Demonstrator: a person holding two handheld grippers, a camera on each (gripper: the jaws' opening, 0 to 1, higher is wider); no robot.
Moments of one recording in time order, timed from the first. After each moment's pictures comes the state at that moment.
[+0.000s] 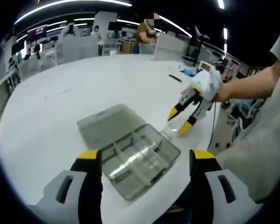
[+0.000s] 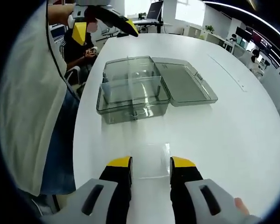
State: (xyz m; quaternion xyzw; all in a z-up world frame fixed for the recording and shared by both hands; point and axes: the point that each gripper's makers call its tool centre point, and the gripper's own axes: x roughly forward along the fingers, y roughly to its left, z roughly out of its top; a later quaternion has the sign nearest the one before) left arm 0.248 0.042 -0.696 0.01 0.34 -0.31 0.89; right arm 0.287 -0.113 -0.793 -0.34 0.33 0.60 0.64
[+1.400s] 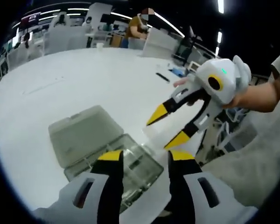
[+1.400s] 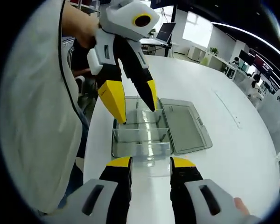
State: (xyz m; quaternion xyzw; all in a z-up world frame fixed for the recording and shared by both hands) left arm 0.265 -0.013 -0.702 -0.05 0.37 -0.35 0.86; right arm 0.270 -0.055 -0.728 -0.34 0.24 0.63 0.65
